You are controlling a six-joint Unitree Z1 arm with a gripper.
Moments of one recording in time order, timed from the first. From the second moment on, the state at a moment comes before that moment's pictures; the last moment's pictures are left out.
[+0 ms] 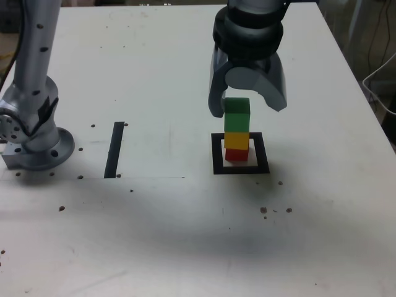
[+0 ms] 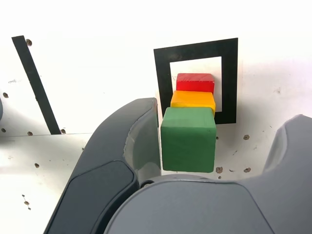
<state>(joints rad) -0.18 2.02 -1.79 1.49 0.18 -0.13</state>
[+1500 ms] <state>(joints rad) 0.05 1.73 -1.31 1.46 0.01 0.00</state>
